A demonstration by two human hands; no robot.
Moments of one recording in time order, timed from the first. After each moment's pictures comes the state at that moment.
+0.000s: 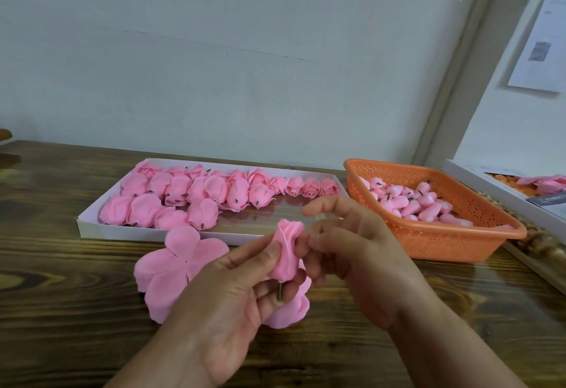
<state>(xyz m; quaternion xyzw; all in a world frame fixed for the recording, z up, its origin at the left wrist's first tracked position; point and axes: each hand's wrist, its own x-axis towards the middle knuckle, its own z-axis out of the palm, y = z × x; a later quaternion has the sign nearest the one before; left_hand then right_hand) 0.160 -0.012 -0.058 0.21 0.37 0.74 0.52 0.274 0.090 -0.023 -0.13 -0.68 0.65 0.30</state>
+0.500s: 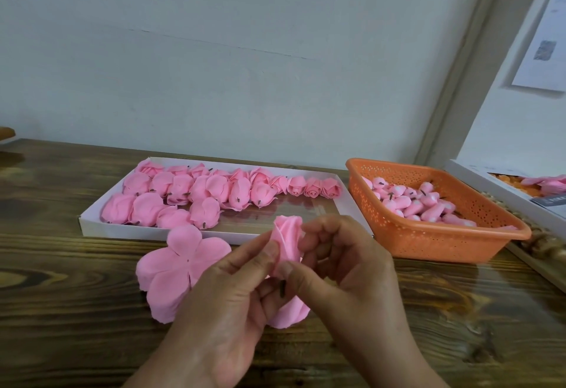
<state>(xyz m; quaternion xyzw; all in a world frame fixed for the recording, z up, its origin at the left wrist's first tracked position) 0.167 -0.011 -0.060 0.18 0.35 0.78 0.49 0.267 0.055 -0.045 -0.18 -0.75 0.42 0.48</state>
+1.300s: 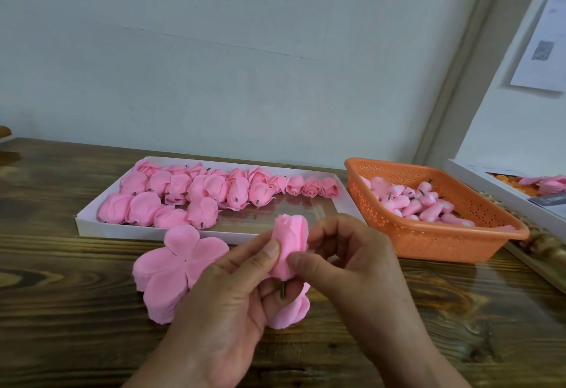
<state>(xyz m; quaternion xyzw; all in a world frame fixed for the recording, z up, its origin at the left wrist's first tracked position) 0.168 -0.014 -0.058 0.20 0.34 0.77 0.50 0.275 0.067 -0.035 -0.21 -0.76 0.46 0.41</state>
